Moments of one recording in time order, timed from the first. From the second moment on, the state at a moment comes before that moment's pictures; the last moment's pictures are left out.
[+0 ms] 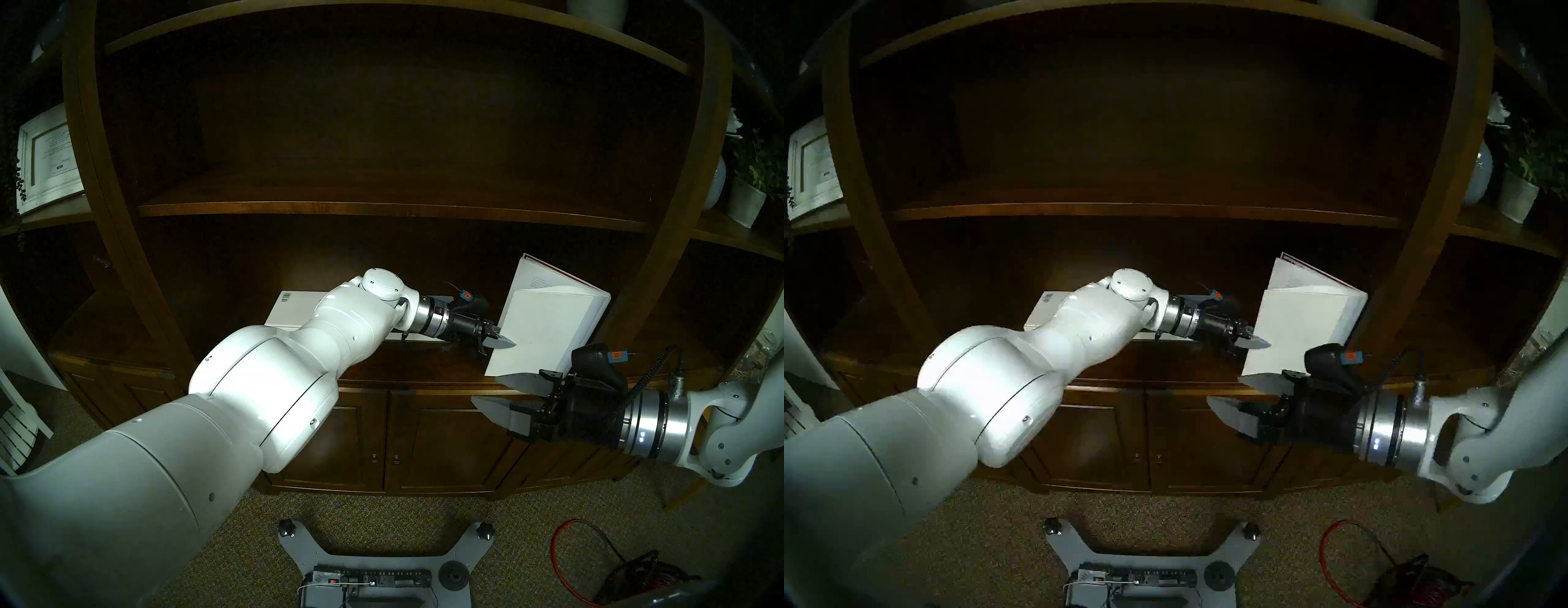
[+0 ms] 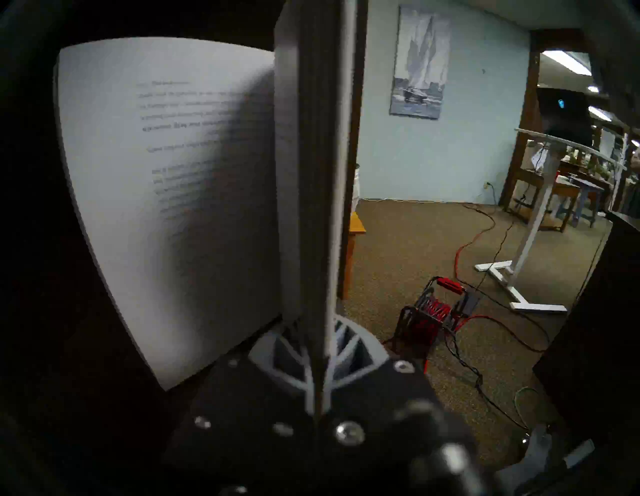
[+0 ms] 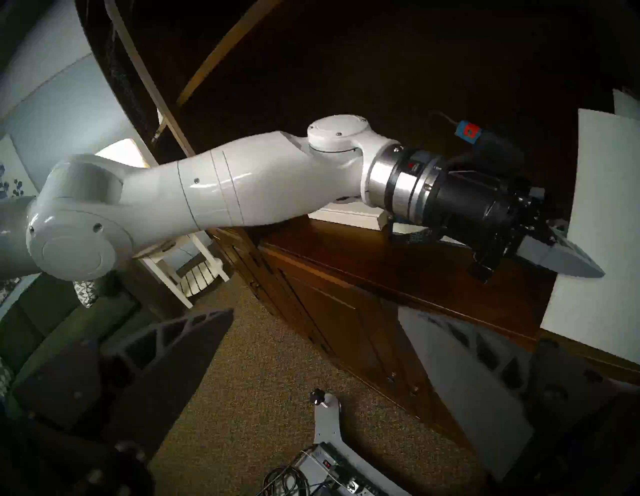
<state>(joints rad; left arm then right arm) 0.53 -1.75 -0.94 -0.28 -0.18 -0.16 -1.22 1.18 -0.84 -2.19 -2.43 1.97 -0.82 0.49</state>
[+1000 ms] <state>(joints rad) 0.49 -1.81 -1.00 -0.20 -0.18 -0.17 -1.09 1.18 -0.84 -2.19 -2.43 1.96 -0.82 0.49</state>
